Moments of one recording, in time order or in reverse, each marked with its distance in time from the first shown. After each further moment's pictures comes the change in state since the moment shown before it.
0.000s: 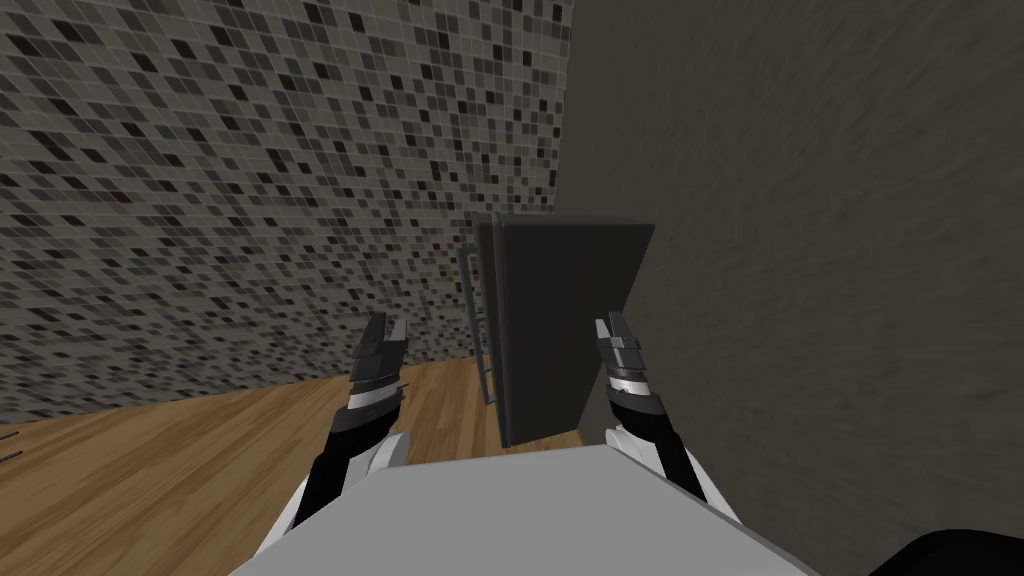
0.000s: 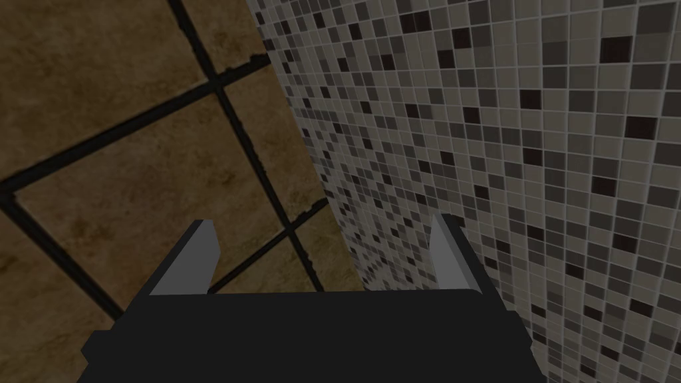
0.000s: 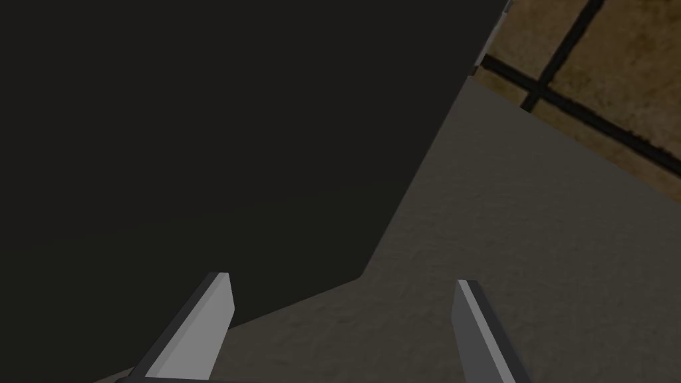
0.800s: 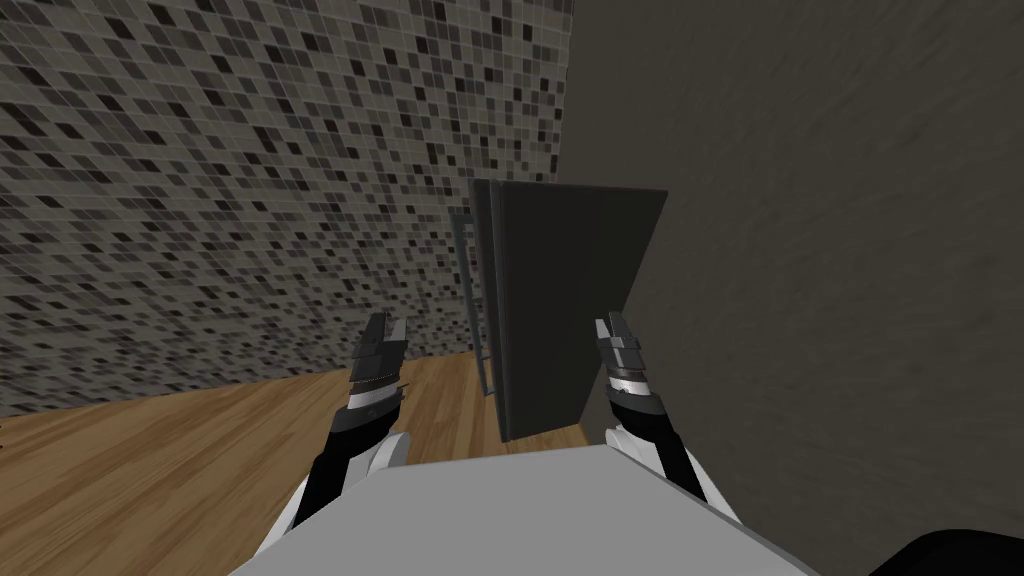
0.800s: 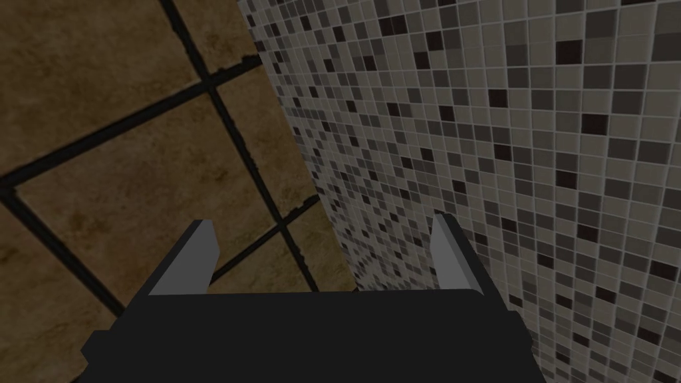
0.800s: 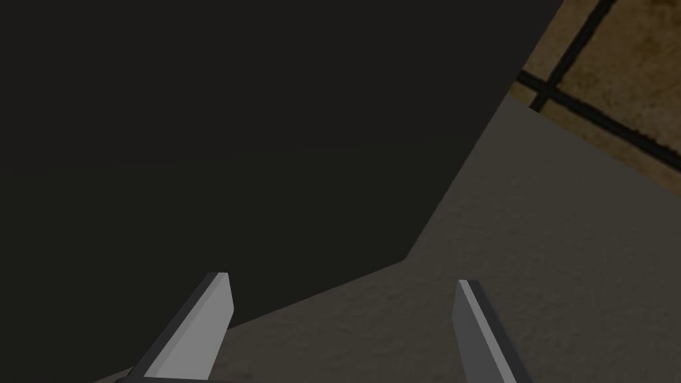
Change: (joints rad) left arm 0.000 0.000 0.000 0.000 0.000 0.000 0.000; right arm 0.000 0.000 0.000 0.000 0.000 0.000 0.000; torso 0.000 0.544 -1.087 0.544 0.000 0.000
